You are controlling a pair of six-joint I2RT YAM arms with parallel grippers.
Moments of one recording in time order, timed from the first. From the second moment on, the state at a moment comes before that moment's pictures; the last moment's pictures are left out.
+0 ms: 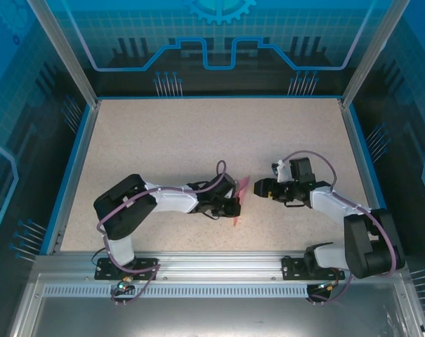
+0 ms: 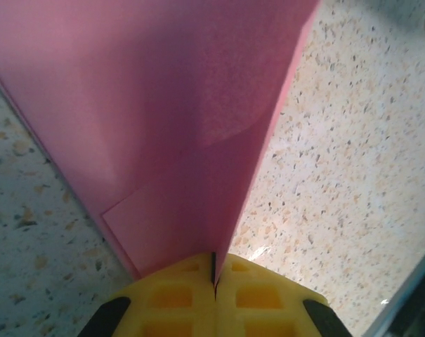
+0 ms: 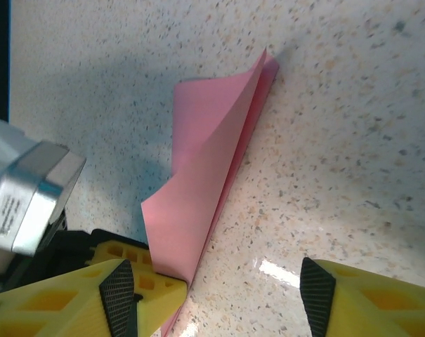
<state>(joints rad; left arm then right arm) -0.89 1.82 0.90 -0.01 0.30 -0.85 0.19 1.32 0.53 -0.19 -0.65 0.42</state>
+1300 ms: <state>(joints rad) -0.85 1.86 0.71 0.49 0.40 -1.15 0.36 1.59 0.59 0.00 -0.59 0.61</state>
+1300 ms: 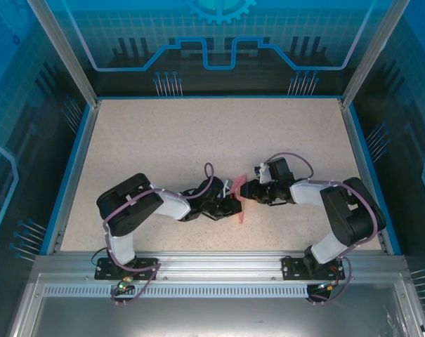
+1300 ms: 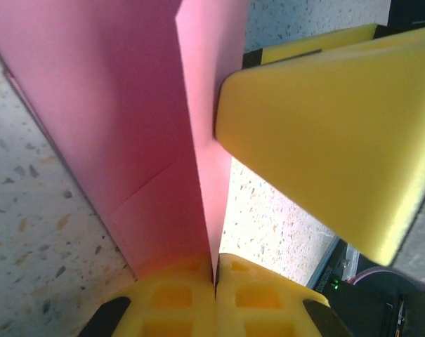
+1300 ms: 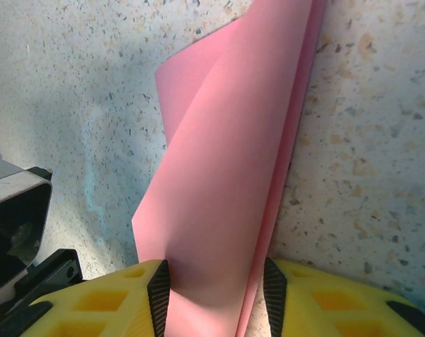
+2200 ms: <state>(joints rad) -0.80 1.77 0.66 0.49 0.43 -1.14 0.37 1.63 0.66 -0.11 -0.58 0.61</state>
